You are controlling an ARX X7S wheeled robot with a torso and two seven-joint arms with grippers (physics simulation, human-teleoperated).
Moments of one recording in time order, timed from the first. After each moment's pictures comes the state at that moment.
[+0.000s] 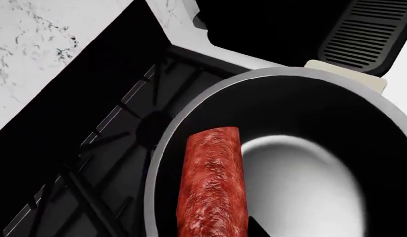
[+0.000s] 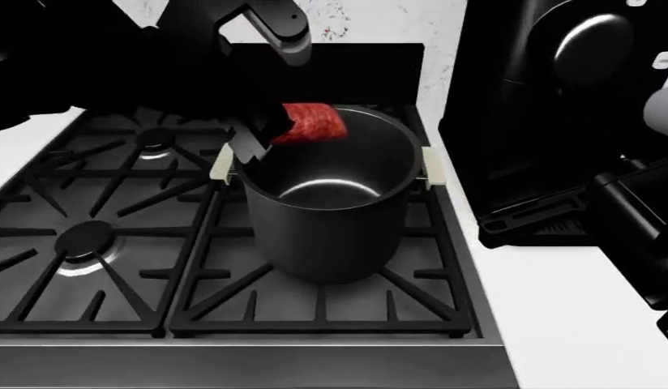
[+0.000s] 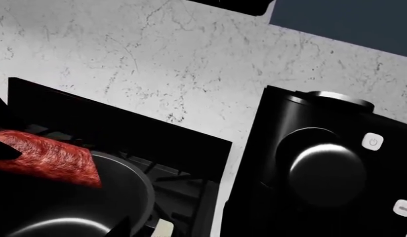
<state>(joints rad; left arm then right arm) -1.85 -0.49 1.11 -0.19 -1.03 -1.25 0.35 0.99 0.93 -0.13 -0.78 1.73 1.07 0.92</state>
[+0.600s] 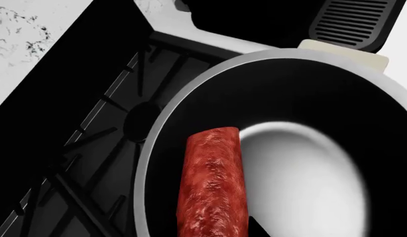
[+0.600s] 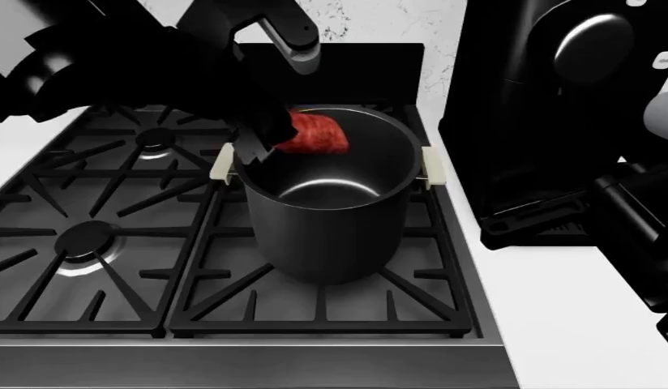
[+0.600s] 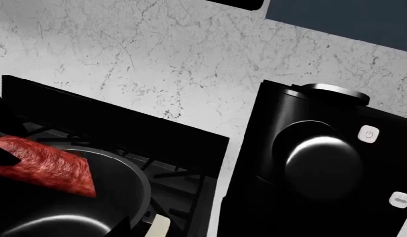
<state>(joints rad) -1.89 -0.43 1.24 -0.31 -0.93 -1.17 0.54 0.97 0.94 -0.13 -0.78 1.72 1.06 0.93</state>
